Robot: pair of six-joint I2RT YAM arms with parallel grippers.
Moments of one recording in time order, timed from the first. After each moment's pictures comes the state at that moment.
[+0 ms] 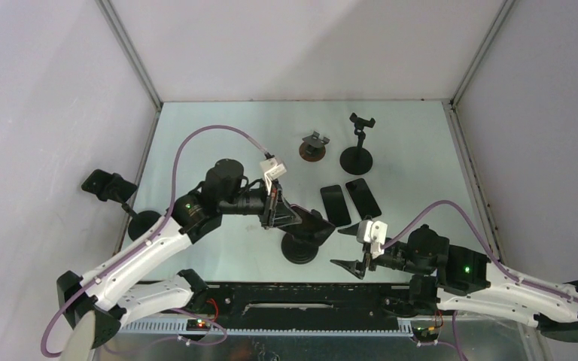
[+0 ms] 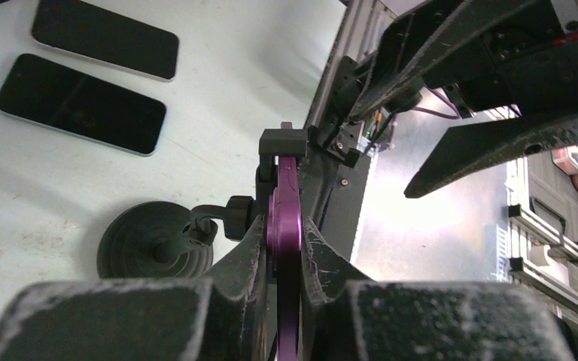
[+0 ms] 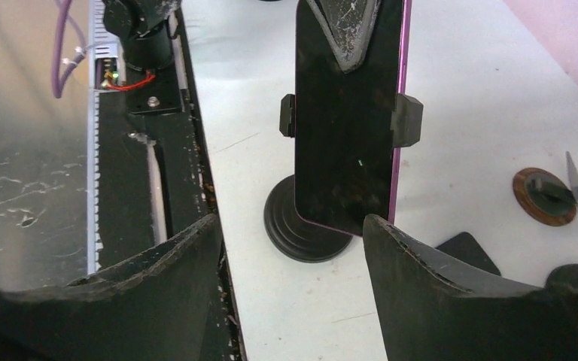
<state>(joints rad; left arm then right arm) -0.76 0.98 0.90 -0.32 0.65 -0.29 1.27 0.46 0.58 -0.32 -0.01 -0.13</state>
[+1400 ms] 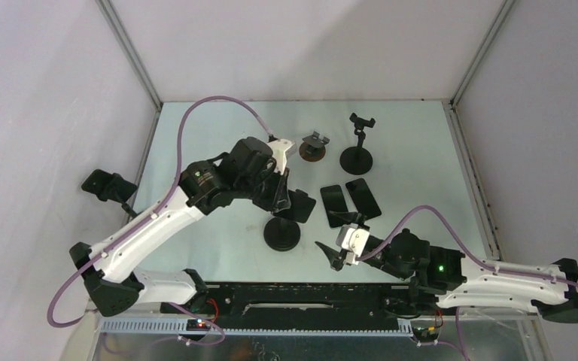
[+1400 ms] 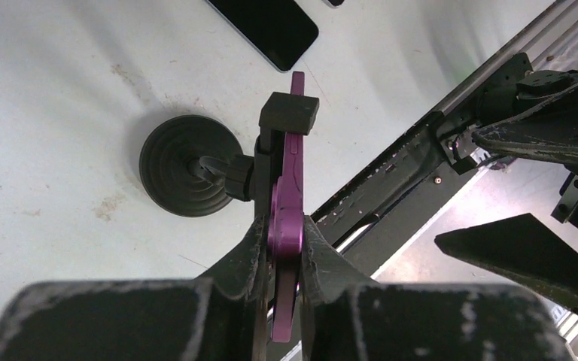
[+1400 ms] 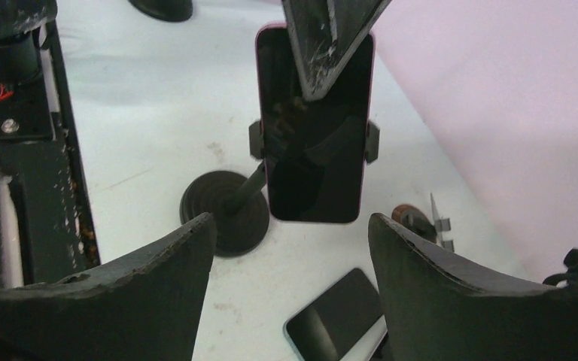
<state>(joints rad) -0.87 1.25 1.42 -0.97 0.09 -0.37 1.39 0.61 0.54 -0.03 0.31 -0.39</state>
